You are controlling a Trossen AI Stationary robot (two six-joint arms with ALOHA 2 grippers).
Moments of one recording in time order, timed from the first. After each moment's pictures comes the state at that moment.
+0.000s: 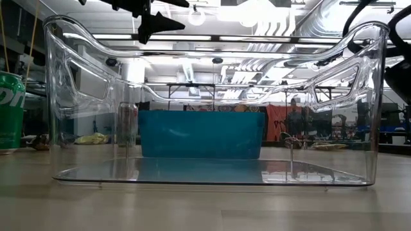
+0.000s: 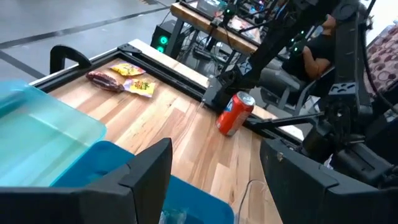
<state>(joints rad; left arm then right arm) 0.11 1.13 0.84 0.04 -0.04 -0.44 0.71 1.76 0.98 -0.65 -0.22 1.53</state>
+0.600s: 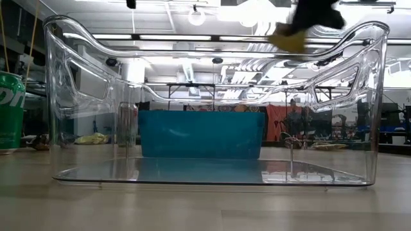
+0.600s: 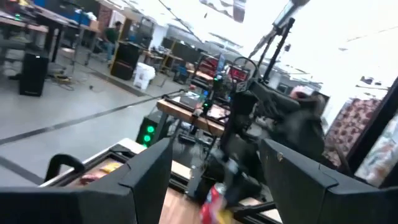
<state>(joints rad) 0.11 0.91 0.84 0.20 -0.12 -0.36 0.27 1.29 1.20 -0.91 0.43 0.95</state>
